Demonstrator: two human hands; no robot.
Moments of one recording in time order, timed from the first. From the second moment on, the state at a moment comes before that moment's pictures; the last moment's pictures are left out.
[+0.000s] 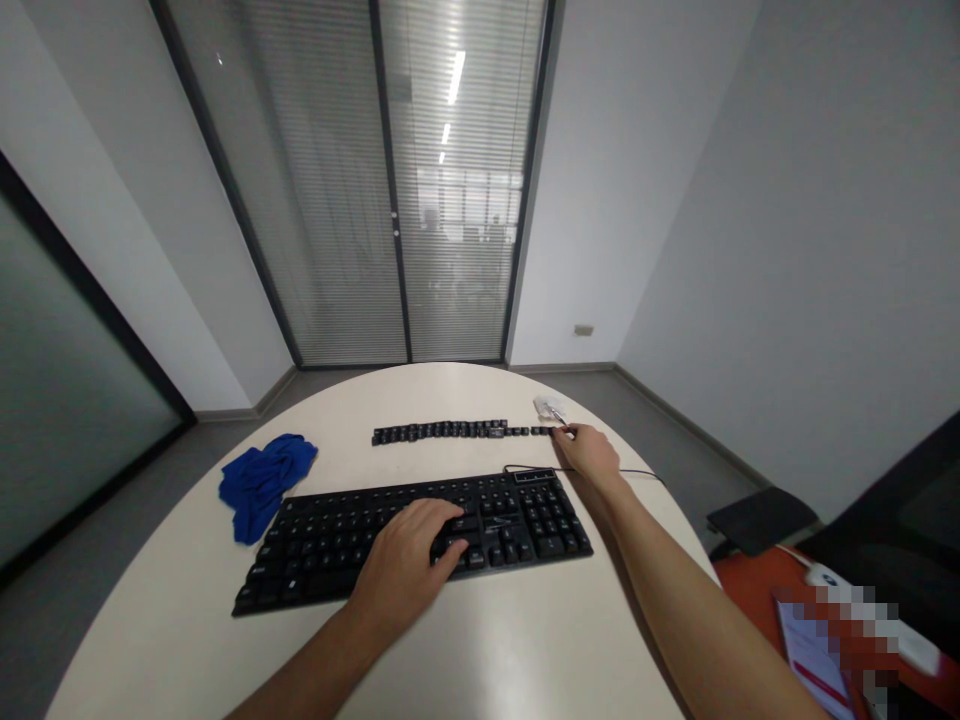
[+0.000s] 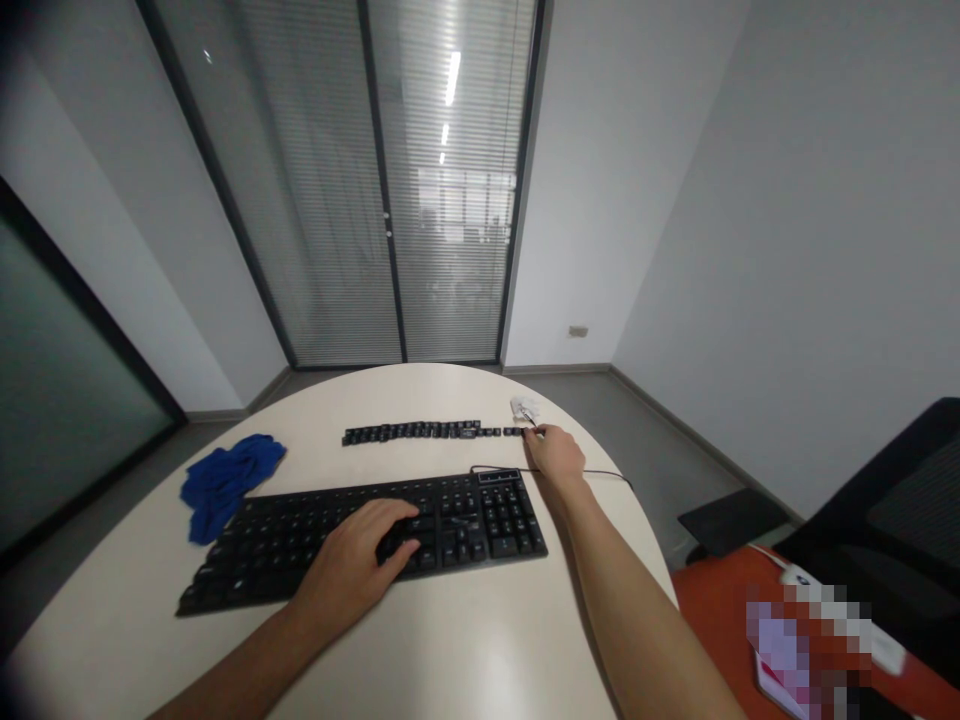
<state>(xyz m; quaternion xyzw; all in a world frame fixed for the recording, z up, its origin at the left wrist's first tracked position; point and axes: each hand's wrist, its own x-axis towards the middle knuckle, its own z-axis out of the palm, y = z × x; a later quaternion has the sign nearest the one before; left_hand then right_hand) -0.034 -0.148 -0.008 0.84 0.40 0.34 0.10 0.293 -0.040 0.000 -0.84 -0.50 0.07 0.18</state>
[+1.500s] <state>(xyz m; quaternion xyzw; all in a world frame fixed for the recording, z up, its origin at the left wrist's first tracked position) -0.033 -0.151 -0.005 0.86 0.39 0.32 0.10 0.299 -0.066 0.032 -0.75 -0.61 0.06 0.27</state>
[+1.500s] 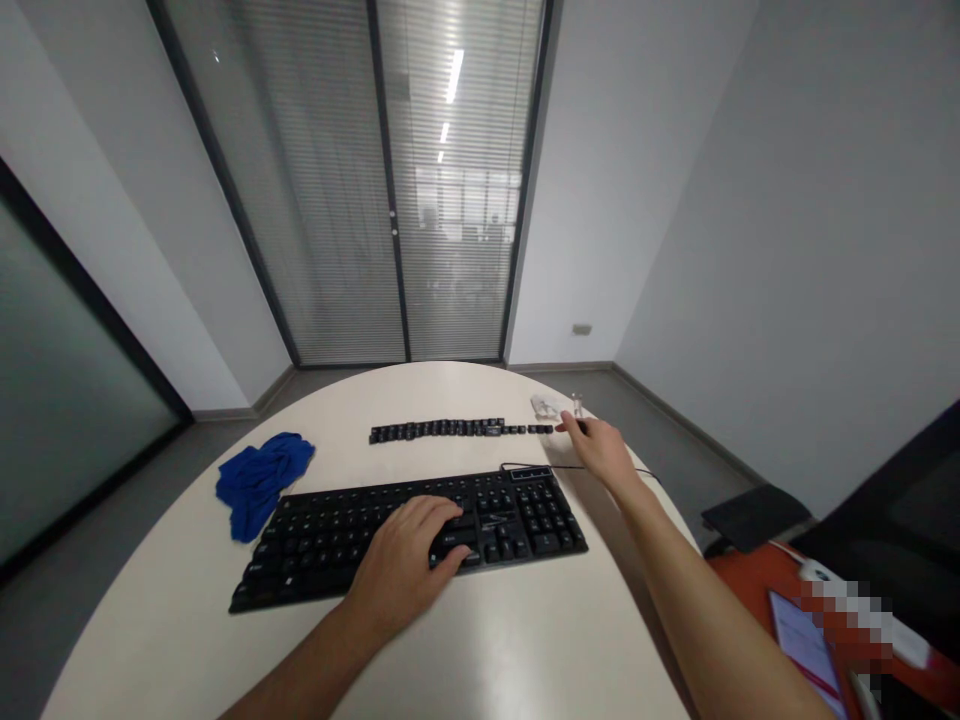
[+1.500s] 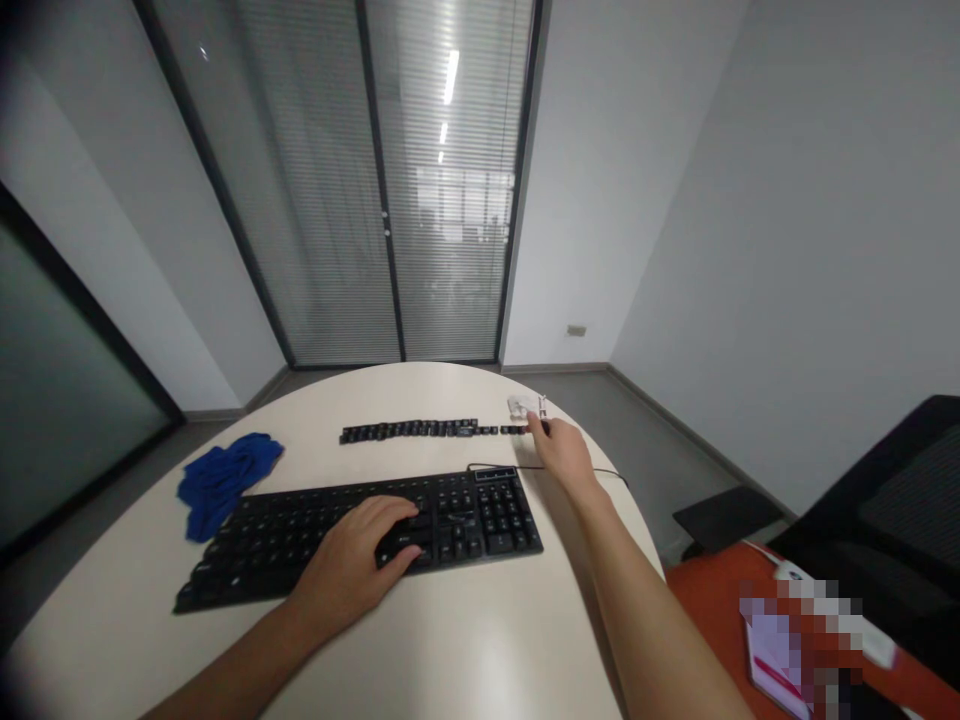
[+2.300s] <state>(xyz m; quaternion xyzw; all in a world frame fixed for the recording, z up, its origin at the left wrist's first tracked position) -0.036 -0.152 -0.009 0.89 0.40 0.24 0.05 0.309 -0.086 0.040 -0.62 -0.68 0.20 0.34</state>
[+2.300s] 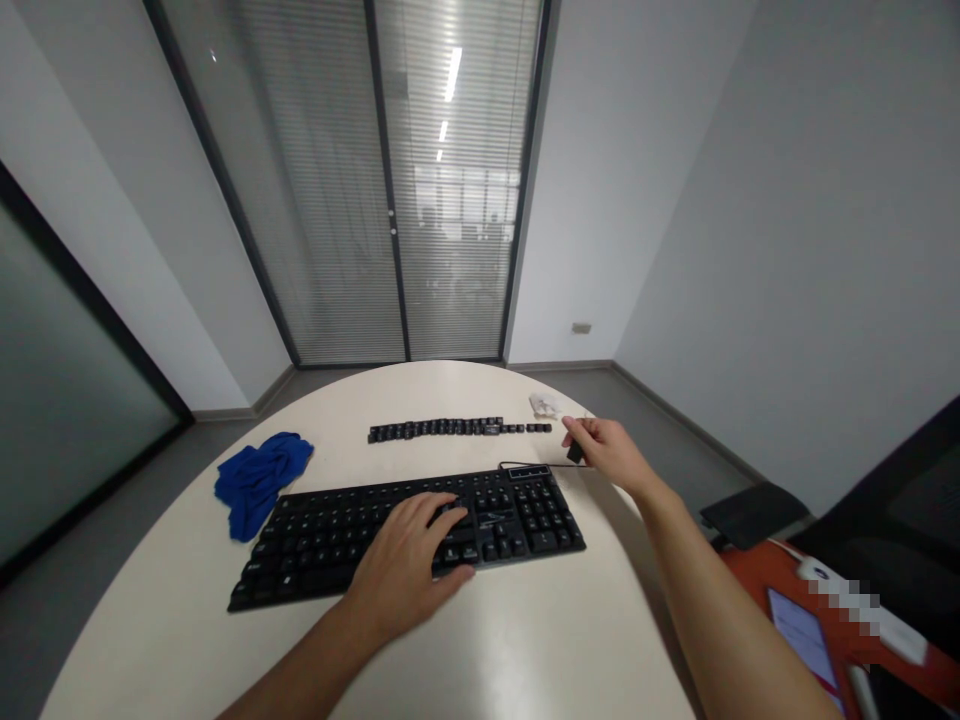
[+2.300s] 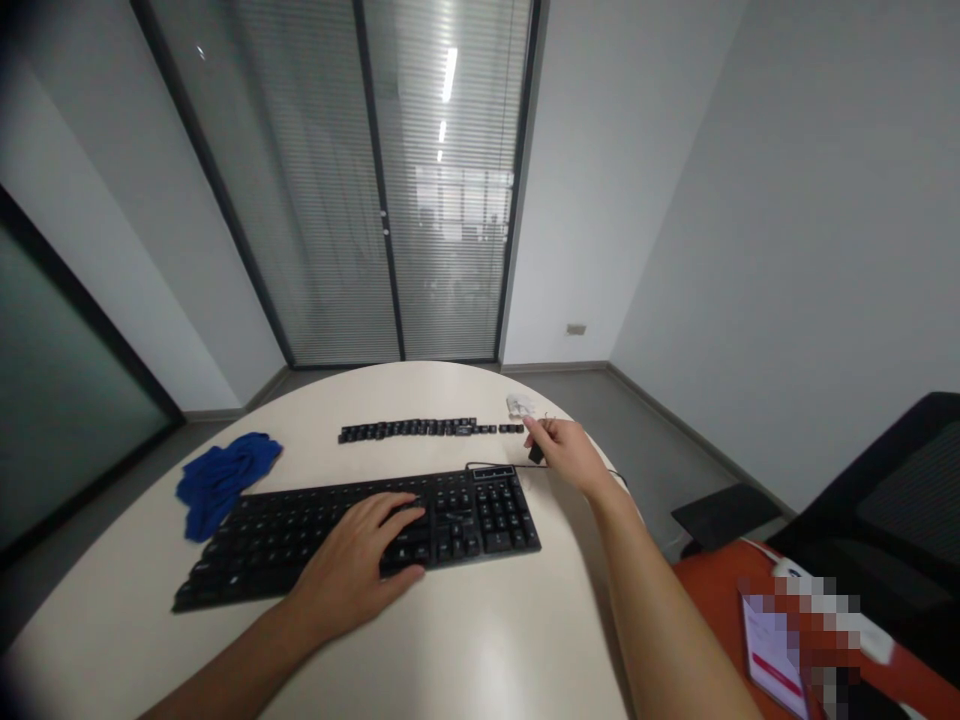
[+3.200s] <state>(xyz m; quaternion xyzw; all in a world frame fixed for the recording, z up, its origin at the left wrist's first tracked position) -0.035 -0.153 -0.007 0.88 0.40 0.24 0.06 0.305 -0.079 0.031 -0.60 -0.67 0.28 0.35</state>
